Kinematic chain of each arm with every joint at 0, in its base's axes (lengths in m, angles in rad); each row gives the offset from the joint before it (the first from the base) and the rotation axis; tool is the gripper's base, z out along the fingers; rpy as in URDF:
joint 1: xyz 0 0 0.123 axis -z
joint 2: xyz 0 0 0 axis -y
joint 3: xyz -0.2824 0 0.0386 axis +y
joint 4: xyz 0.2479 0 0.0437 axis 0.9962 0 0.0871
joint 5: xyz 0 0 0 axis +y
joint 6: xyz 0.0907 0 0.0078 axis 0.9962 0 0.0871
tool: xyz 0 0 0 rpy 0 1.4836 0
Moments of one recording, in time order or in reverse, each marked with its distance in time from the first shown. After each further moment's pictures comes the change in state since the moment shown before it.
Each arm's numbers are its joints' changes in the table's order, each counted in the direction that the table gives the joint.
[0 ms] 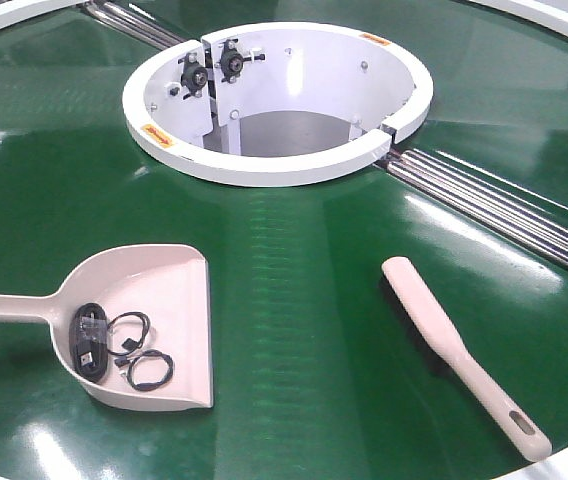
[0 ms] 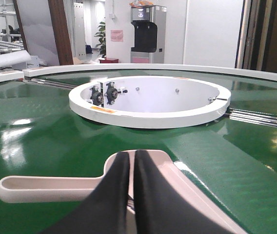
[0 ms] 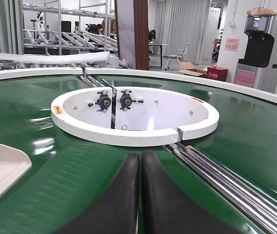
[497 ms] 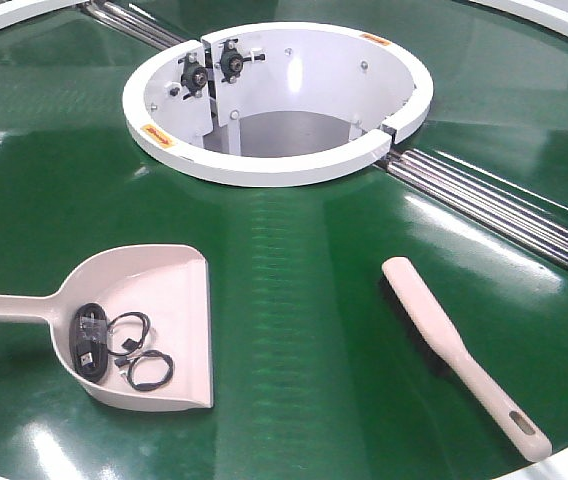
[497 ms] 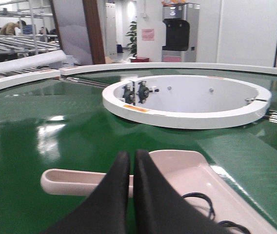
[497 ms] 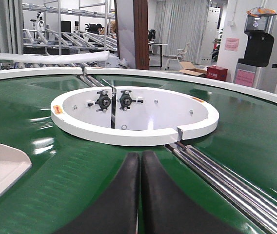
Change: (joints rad) left arm -0.135 0.000 0.000 -0.119 0.003 0.140; right arm 0.000 0.000 0.000 0.000 0.000 0.000
